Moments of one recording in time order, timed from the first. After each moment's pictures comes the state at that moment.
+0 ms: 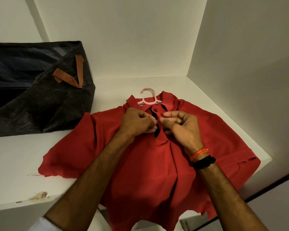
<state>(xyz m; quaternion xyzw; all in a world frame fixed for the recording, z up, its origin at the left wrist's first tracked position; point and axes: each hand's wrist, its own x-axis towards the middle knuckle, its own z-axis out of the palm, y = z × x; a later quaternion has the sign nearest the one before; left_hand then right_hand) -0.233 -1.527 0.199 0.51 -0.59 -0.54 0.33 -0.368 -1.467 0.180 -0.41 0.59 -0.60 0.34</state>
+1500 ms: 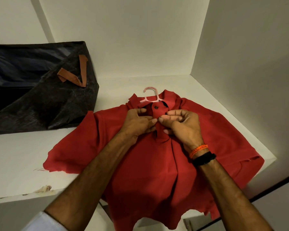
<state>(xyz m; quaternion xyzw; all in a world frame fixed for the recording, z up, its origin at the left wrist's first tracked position) -0.235 -1.518 0.199 0.47 -0.47 -0.64 0.39 -0.362 -1.462 0.191 -0.35 0.58 -0.62 0.39</state>
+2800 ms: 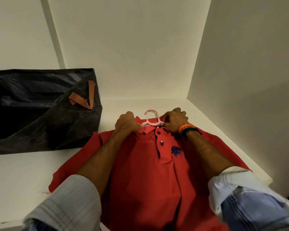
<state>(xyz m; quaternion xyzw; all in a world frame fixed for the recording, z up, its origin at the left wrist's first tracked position) -0.219 -1.618 0.209 0.63 -0.72 -0.21 0.19 -0.412 -1.583 0.208 -0.61 0.78 -0.13 0.05</state>
